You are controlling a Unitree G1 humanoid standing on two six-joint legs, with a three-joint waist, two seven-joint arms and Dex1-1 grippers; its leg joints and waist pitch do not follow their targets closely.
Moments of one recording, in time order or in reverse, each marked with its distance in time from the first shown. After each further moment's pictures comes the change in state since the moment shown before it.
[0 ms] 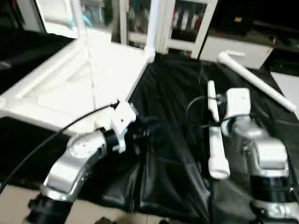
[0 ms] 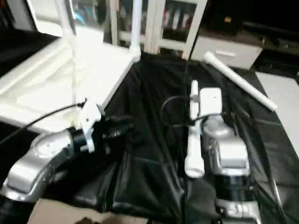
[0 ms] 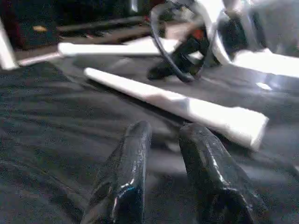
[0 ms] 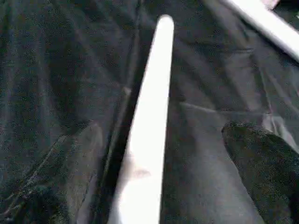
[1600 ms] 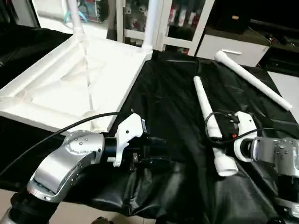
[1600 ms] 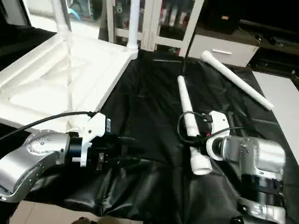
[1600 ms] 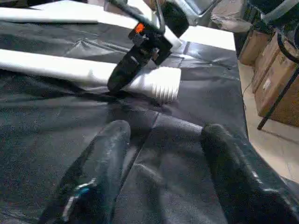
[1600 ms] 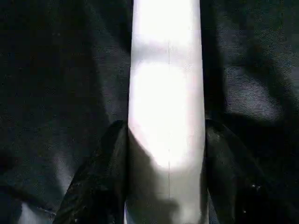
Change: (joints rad) left arm -0.044 0.132 -0.097 -0.148 -0.100 0.219 -0.182; right arm 0.066 -0.124 -0.214 0.019 0.295 0.423 0.348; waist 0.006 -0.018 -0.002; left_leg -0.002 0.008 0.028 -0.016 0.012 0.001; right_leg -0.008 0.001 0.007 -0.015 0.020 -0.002
